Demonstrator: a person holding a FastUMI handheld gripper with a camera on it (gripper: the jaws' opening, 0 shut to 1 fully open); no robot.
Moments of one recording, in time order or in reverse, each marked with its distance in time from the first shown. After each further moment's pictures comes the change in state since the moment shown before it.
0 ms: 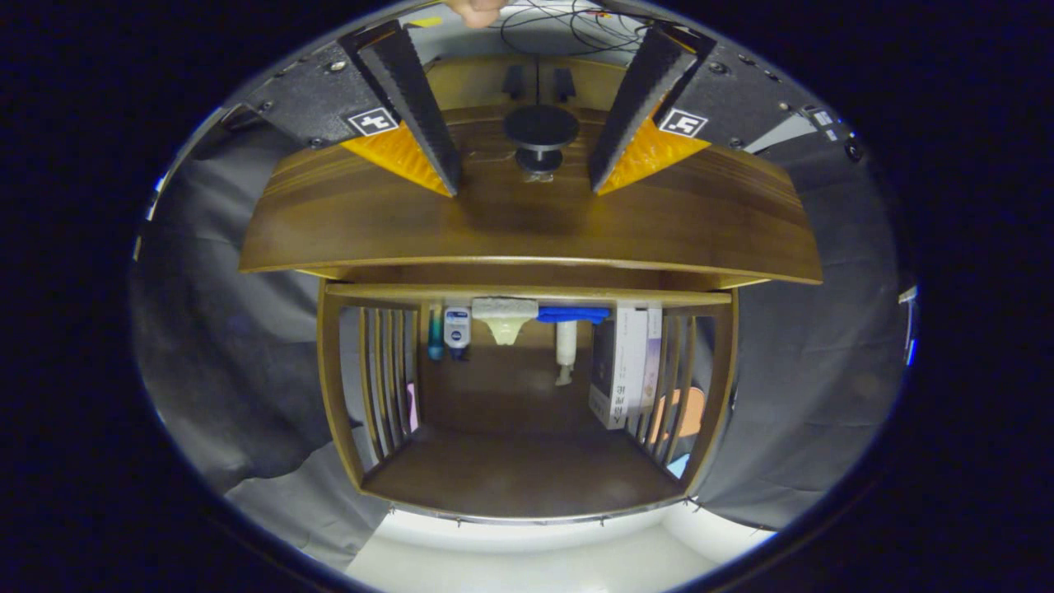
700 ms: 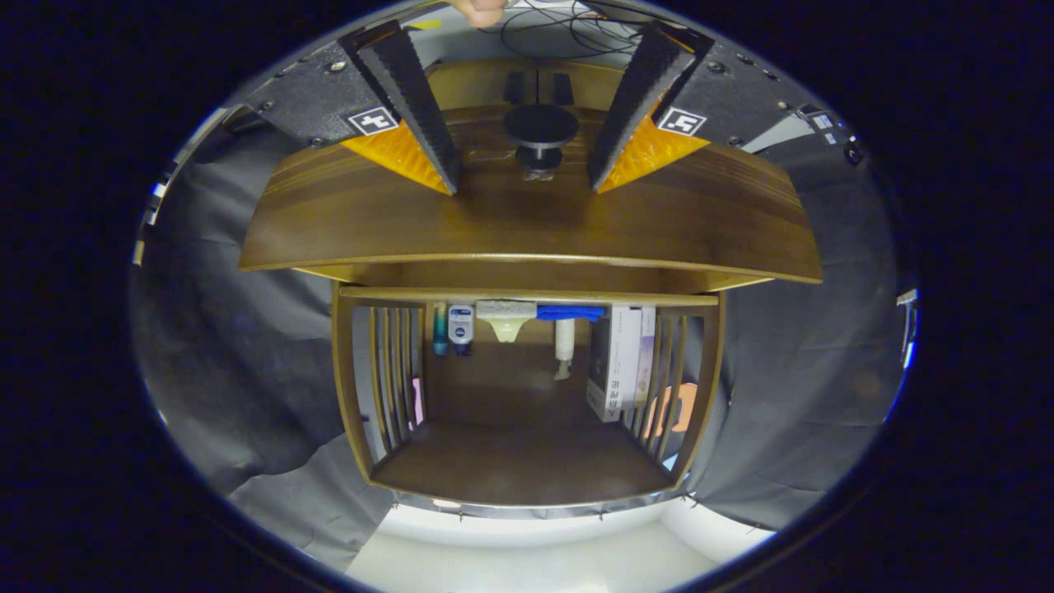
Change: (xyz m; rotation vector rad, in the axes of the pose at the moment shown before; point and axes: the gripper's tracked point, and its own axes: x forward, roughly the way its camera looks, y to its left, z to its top) arm -0.030 -0.002 -0.010 -0.008 -0.015 0.000
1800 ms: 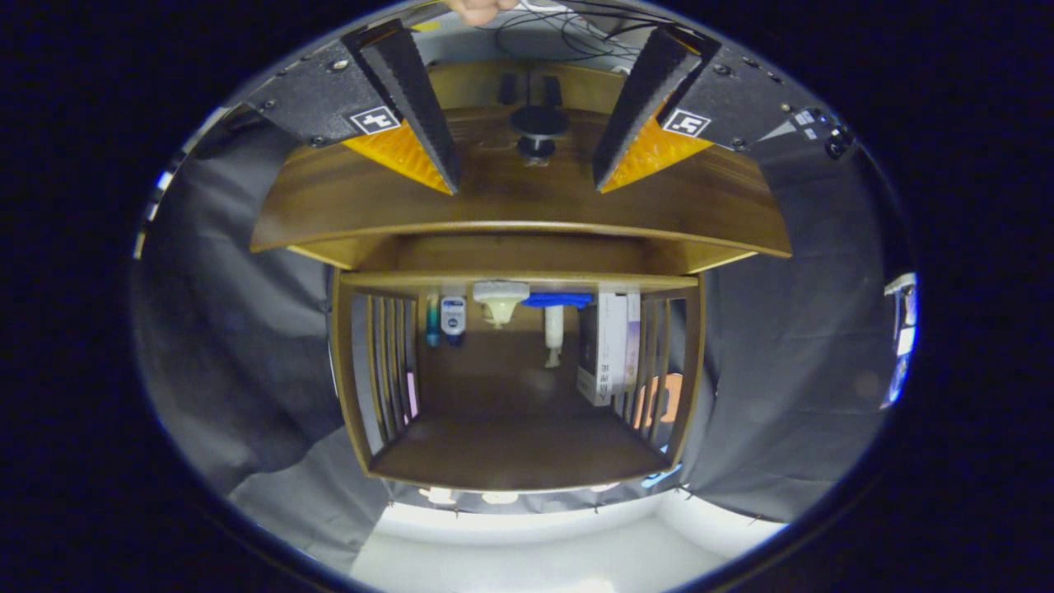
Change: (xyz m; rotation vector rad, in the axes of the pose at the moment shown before) arm -0.027 -0.004 0.012 0.055 0.015 0.057
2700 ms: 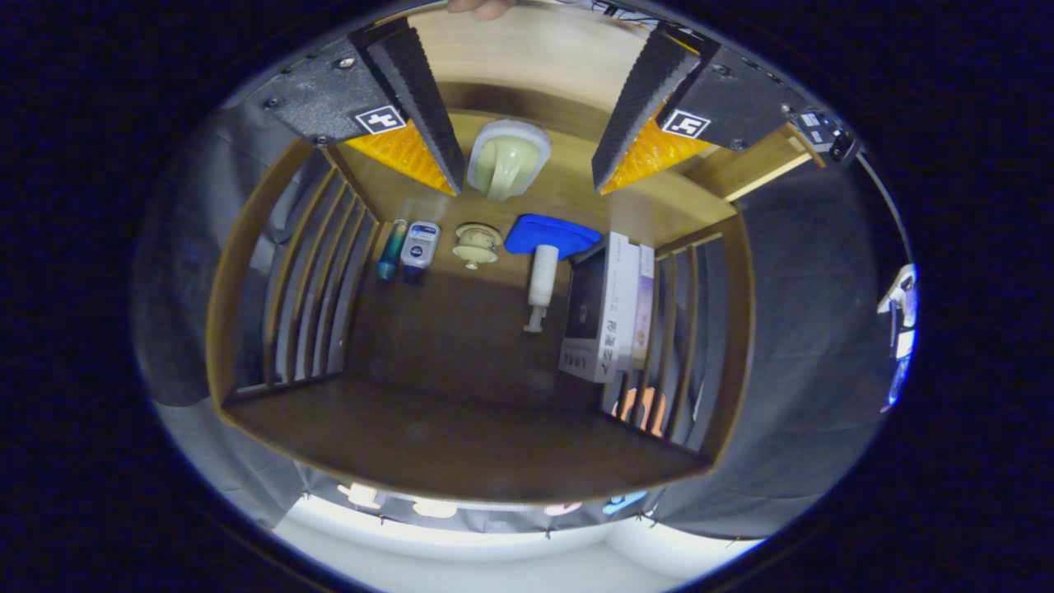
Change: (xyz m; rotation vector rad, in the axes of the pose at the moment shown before) arm 0.088 -0.003 0.190 -0.191 0.034 0.125
